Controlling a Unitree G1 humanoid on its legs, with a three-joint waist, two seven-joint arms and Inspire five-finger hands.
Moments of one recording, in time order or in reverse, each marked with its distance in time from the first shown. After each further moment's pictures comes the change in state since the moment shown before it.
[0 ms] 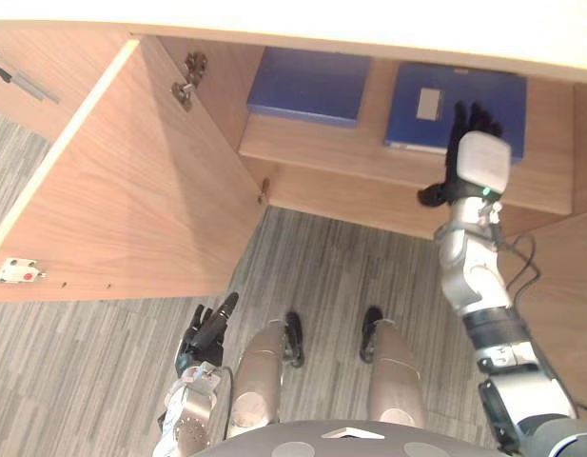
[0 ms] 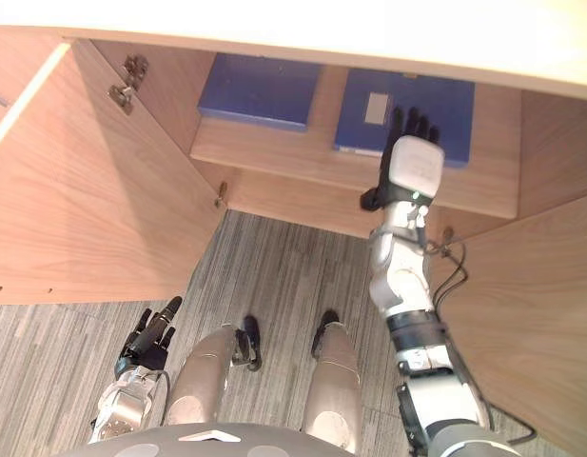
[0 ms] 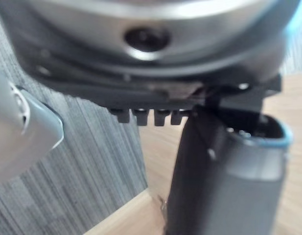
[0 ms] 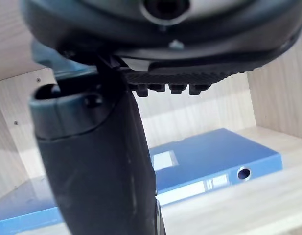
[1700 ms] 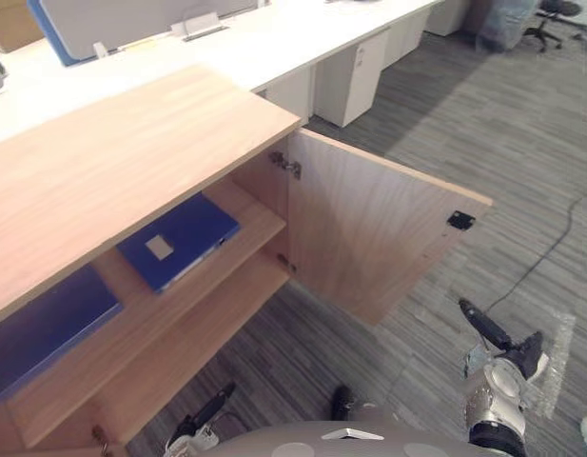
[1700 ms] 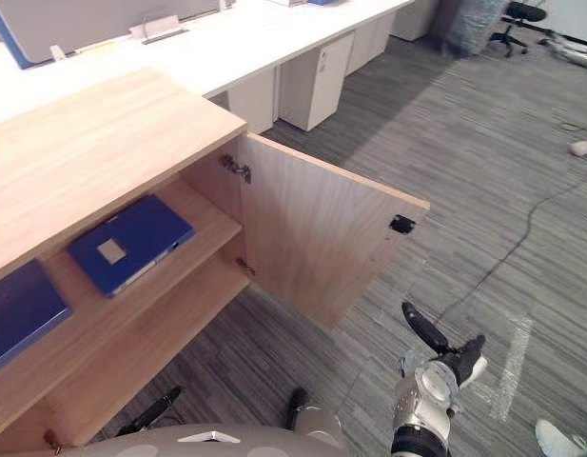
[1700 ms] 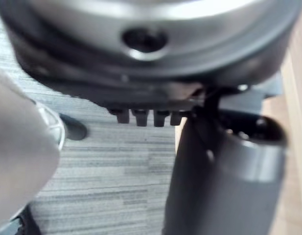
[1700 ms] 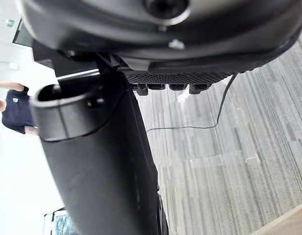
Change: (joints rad) left arm -0.170 0.002 0.335 0.703 0.401 0.023 0.088; right arm 0.352 0.268 -0.659 0.226 1.180 -0.300 -0.051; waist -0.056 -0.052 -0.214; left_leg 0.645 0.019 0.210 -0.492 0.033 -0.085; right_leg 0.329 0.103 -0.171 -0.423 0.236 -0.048
